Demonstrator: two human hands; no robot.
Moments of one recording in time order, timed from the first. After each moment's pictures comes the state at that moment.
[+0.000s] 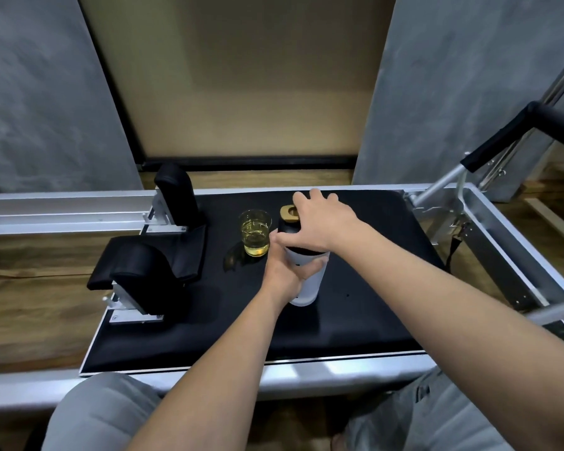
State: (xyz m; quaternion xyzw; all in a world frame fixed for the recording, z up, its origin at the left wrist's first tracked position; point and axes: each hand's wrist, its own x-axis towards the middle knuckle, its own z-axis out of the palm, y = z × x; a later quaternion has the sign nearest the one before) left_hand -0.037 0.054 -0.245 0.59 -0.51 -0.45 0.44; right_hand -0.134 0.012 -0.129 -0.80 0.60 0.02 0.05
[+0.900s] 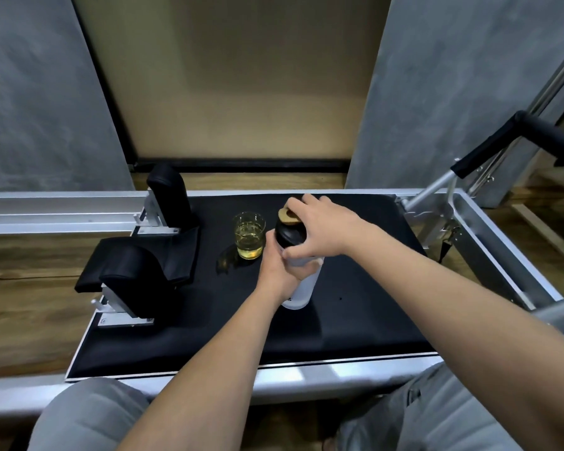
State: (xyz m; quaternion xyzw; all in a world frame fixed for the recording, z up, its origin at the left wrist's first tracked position) left_hand -0.036 0.048 -0.242 0.55 -0.55 -0.44 0.44; right_hand -0.157 0.007 -0.127 -0.85 0.53 0.02 0.07
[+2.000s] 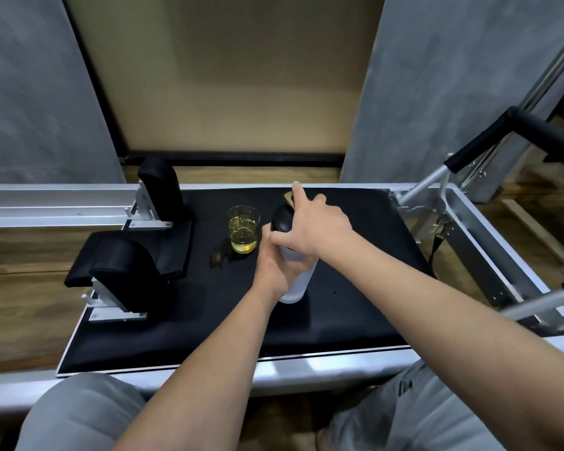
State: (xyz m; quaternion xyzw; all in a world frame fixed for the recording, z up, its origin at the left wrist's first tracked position) left_hand -0.048 0.048 -0.223 0.43 -0.28 -0.67 0.54; right_hand -0.132 0.021 -0.139 -0.72 0.69 0.01 0.06
